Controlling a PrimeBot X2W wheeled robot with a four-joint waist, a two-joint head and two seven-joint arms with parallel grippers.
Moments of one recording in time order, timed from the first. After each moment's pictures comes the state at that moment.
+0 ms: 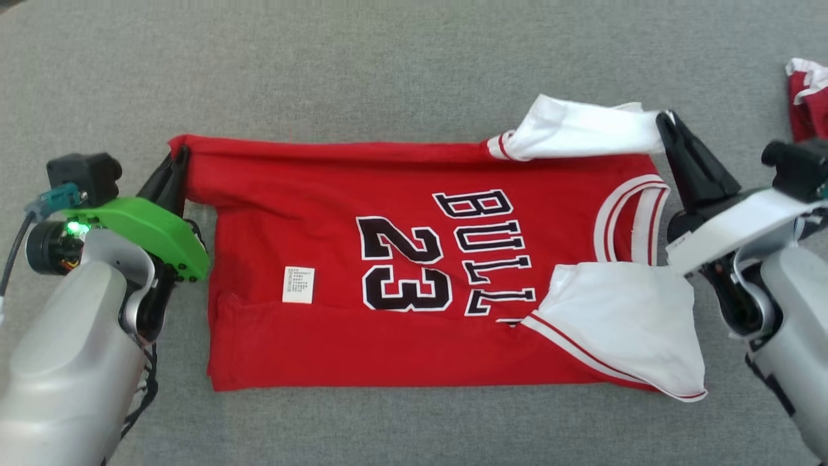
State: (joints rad) left arm -0.75 0.39 -0.58 0.74 -0.83 -0.09 -0.14; right arm -0.57 -0.50 0.46 0.36 0.79 0.13 -0.25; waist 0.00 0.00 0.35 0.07
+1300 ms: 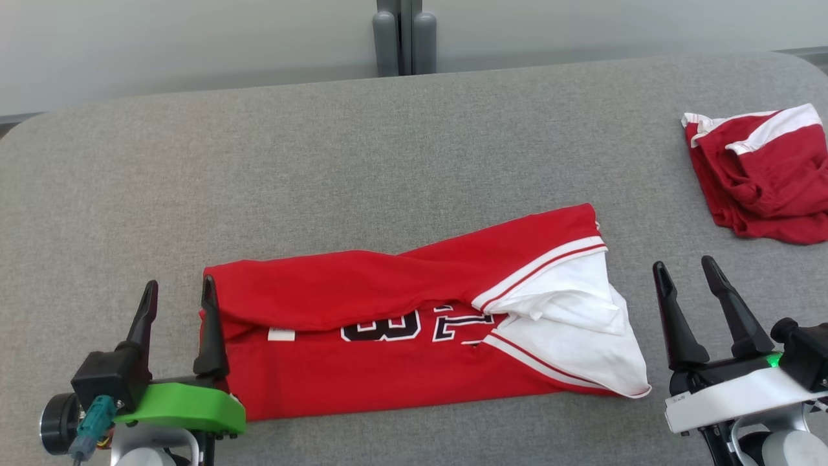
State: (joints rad) left arm -0.10 0.42 -0.41 0.04 -0.61 0.32 -0.26; right arm 0.06 -0.20 0.05 -0.09 0.39 0.13 -0.16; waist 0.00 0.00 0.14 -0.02
